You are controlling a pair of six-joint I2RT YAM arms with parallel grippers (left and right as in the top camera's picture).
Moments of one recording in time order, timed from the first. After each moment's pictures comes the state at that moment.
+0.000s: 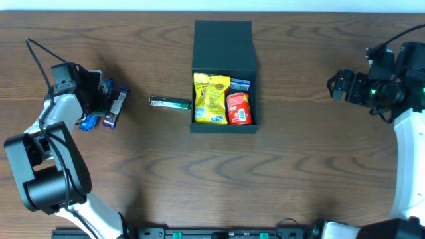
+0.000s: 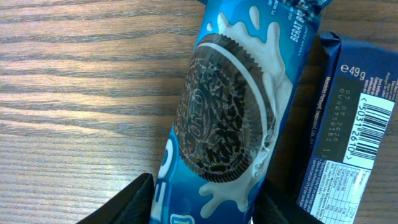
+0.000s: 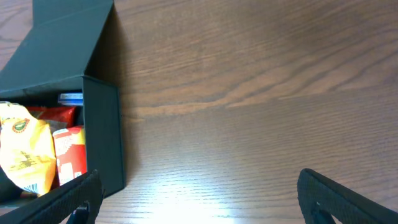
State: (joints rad) left arm 0.32 1.89 1.12 -0.39 0.07 0.36; right arm -0.28 1.46 1.38 -0.96 -0.30 0.02
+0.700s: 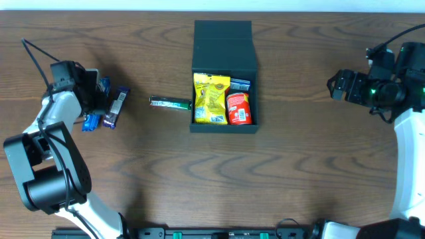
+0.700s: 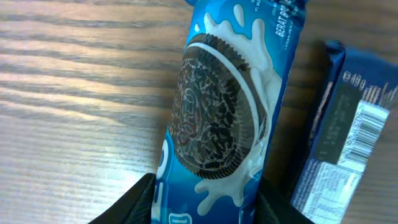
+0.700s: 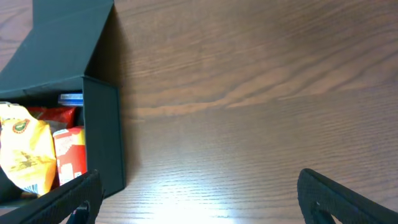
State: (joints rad) left arm 0.32 1.89 1.17 -0.45 0.07 0.24; right arm -0.28 1.46 1.38 -0.96 -0.30 0.02
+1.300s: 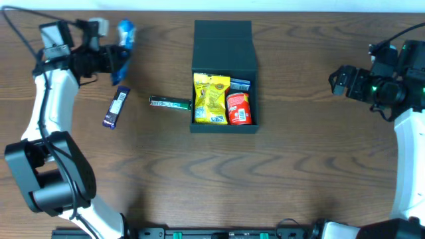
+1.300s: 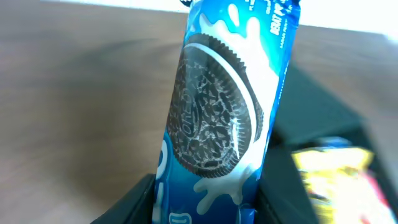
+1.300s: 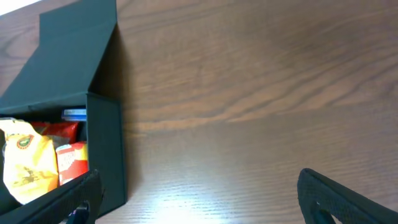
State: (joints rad) left arm 0.21 1.86 1.46 -0.48 0.75 0.15; right arm -0.28 1.46 1.38 -0.90 -0.30 0.04
